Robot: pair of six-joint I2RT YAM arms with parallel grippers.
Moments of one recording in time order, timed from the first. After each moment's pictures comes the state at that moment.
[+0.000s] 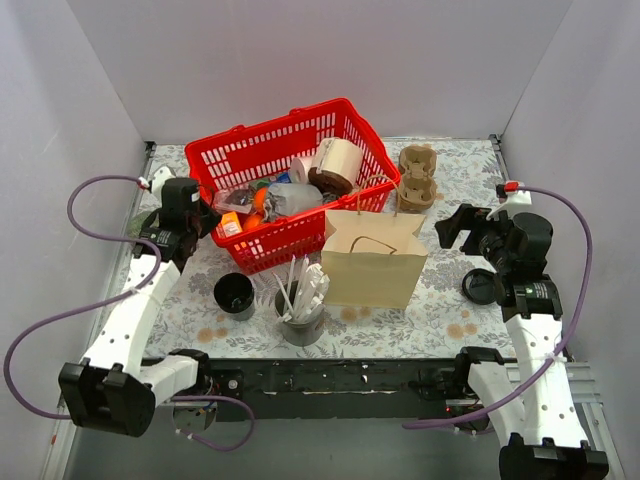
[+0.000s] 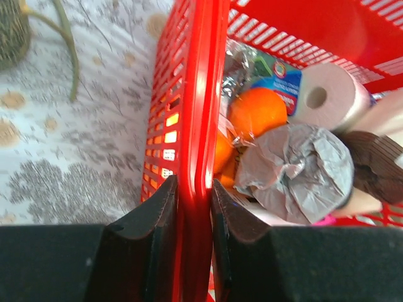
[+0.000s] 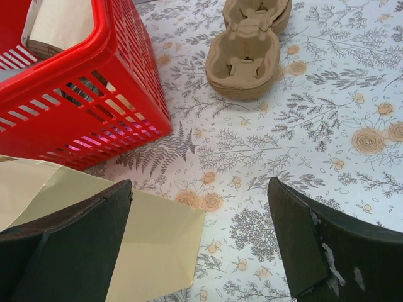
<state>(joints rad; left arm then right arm) -0.17 1.06 1.02 -0.57 -0.25 -0.80 -0.02 0.69 0.78 -0.40 -0.28 0.23</state>
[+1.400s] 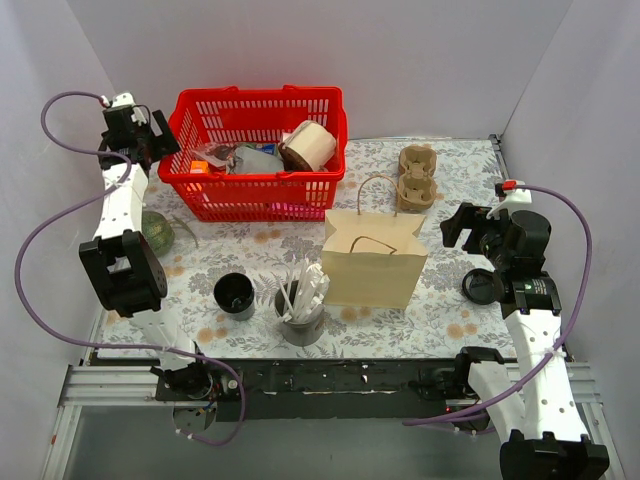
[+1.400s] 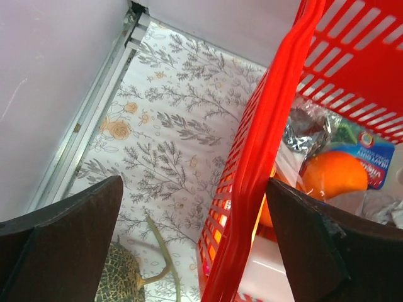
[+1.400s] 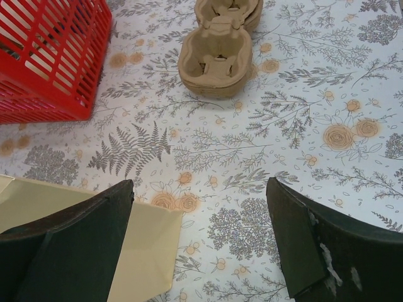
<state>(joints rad) 0.25 1.83 1.70 -0.36 -0.03 -0.17 -0.02 0.73 0.78 -0.40 -0.21 0.18</state>
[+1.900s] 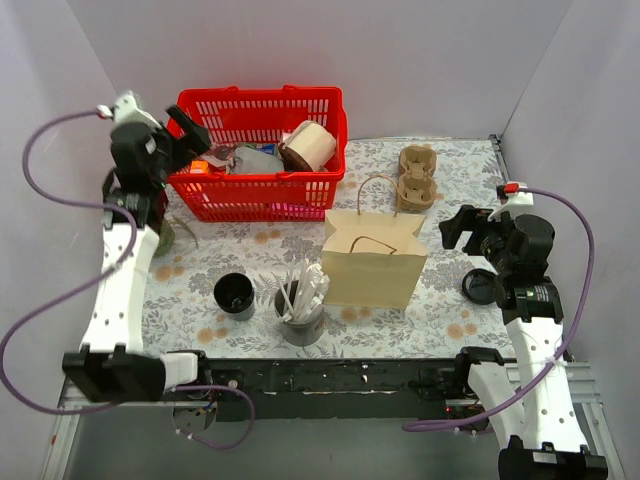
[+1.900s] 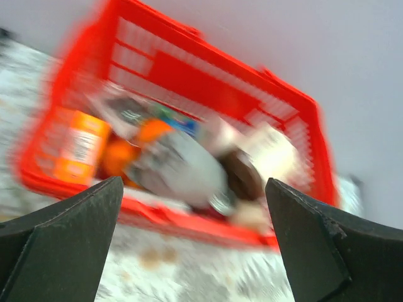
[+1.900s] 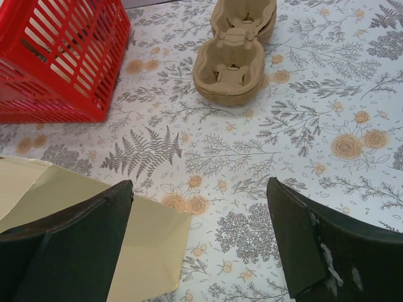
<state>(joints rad) 0.06 1.34 1.51 -0.39 -0.04 -0.48 -0.02 0.70 0.78 -0.40 -0.23 0.18</state>
